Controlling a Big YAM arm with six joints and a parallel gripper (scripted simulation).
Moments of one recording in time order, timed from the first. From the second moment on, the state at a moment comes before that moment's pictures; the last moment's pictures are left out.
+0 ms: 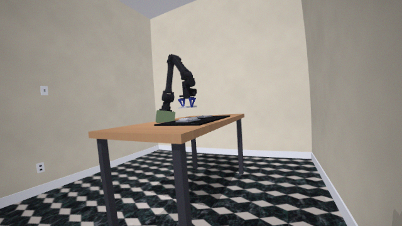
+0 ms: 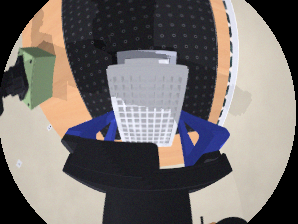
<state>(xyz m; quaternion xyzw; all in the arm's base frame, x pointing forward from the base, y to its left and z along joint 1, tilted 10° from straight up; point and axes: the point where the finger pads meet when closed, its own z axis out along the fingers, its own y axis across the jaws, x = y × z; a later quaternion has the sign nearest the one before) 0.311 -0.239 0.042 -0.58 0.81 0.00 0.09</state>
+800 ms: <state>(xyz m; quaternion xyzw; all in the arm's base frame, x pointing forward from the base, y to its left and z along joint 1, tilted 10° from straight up) 0.311 -0.235 0.025 -0.58 0.81 0.01 0.09</state>
